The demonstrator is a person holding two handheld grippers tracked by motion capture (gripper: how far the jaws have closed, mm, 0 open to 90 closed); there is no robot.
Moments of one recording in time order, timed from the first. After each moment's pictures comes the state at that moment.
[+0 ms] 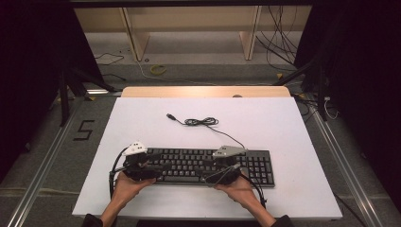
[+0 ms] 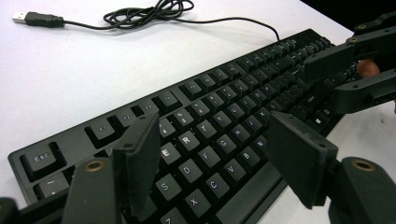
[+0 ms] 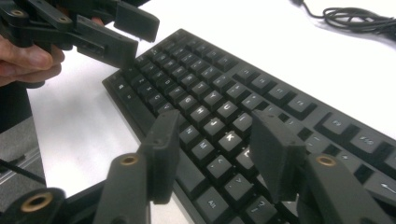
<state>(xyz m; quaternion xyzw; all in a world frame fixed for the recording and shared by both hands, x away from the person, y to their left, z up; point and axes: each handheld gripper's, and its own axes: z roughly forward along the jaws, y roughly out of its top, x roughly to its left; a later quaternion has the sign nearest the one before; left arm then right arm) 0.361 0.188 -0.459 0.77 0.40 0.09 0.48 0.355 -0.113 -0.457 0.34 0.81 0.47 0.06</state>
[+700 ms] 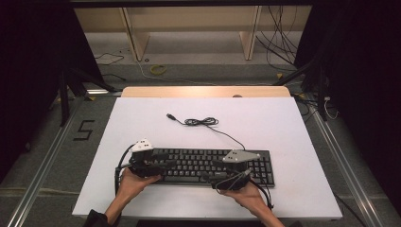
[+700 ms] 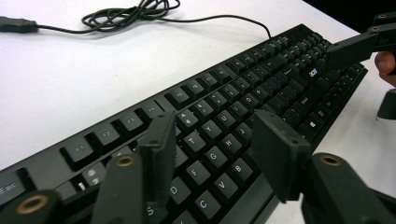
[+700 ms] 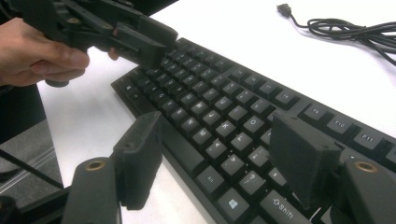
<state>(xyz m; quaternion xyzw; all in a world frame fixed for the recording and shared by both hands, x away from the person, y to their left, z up) 0.371 0.173 -0.458 0.79 0.38 0.07 0.48 0.337 -0.134 -0.452 0.34 0.80 0.49 0.07</state>
